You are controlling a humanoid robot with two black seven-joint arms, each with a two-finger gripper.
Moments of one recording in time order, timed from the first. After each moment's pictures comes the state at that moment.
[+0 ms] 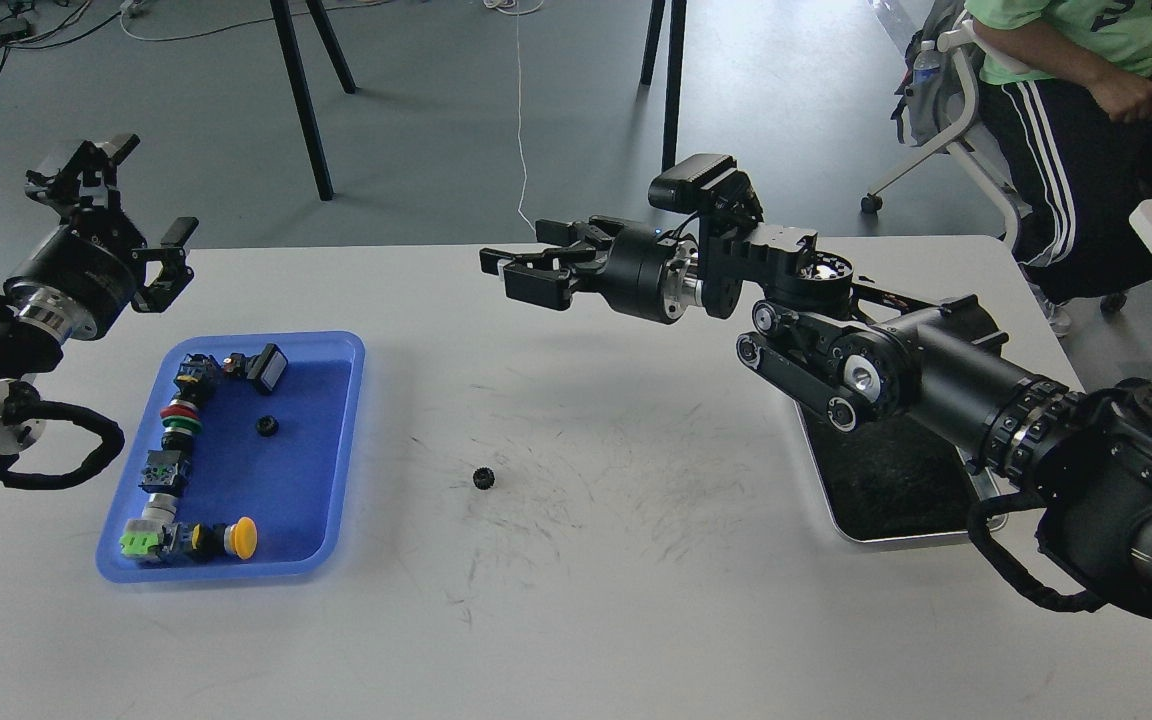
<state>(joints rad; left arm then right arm) -0.75 0.67 -0.37 -0.80 -0.11 -0.30 -0.49 1.11 0.00 0.33 0.62 -1.63 0.04 0.49</state>
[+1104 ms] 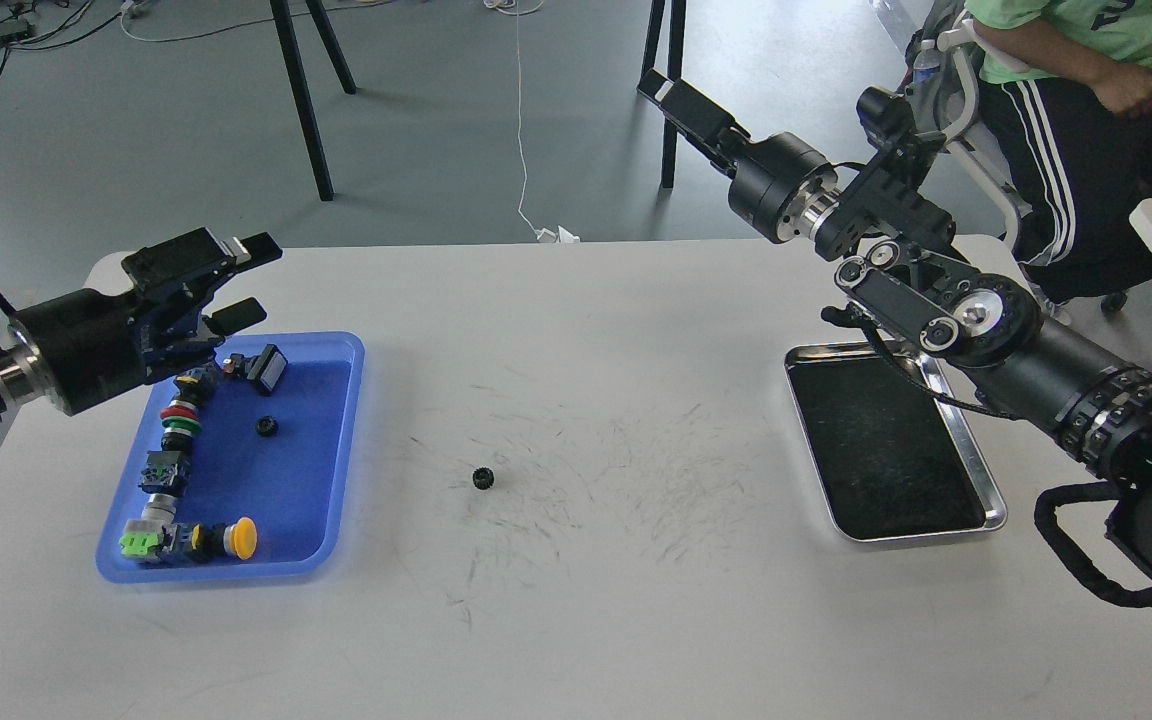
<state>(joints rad) -0.90 1.14 -0.10 -1.48 0.57 -0.22 -0.49 1.08 -0.14 0.36 0.56 -0.98 -0.01 0.49</state>
